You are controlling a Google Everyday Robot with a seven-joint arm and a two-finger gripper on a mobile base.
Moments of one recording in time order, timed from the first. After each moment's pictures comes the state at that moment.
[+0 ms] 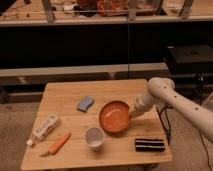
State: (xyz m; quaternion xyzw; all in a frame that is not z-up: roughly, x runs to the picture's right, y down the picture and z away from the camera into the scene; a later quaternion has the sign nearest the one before) arm 0.139 0.134 0.815 -0.11 -0.37 -0.58 0.72
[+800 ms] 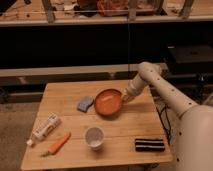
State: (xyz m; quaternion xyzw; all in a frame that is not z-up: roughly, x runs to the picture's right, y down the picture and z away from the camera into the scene) arm 0.140 0.062 0.890 -0.12 -0.39 -0.54 0.74
